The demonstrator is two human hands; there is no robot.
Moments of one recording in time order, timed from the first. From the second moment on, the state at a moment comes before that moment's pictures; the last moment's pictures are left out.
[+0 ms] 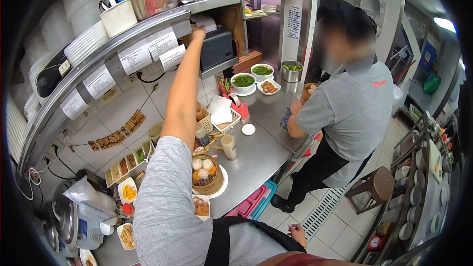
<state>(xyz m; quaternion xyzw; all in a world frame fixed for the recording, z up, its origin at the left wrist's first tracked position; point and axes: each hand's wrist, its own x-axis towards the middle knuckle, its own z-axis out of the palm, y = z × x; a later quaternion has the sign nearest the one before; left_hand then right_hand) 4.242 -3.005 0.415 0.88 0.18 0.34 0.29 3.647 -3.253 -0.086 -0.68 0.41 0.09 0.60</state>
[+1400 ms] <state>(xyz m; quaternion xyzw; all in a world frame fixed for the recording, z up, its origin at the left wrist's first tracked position) 3.768 -2.762 0.197 0.69 0.08 0.30 0.66 3.883 -2.875 0.192 -0.52 -0.34 0.32 0.71</state>
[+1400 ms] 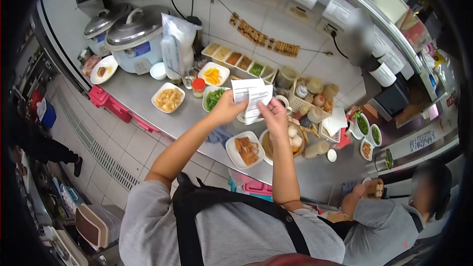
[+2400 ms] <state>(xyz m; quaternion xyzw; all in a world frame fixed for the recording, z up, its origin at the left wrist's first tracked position) 3.549 -2.344 -0.025 0.94 0.20 0.26 0.11 3.872 -2.650 0.385 -0.59 -0.15 -0.61 0.50</state>
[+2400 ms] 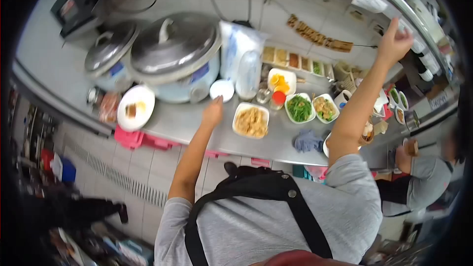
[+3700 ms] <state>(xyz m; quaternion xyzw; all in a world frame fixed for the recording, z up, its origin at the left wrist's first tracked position) 3.134 -2.193 0.076 0.18 0.33 0.35 0.86 3.541 -2.177 0.270 -0.87 -0.43 -0.08 0.22</state>
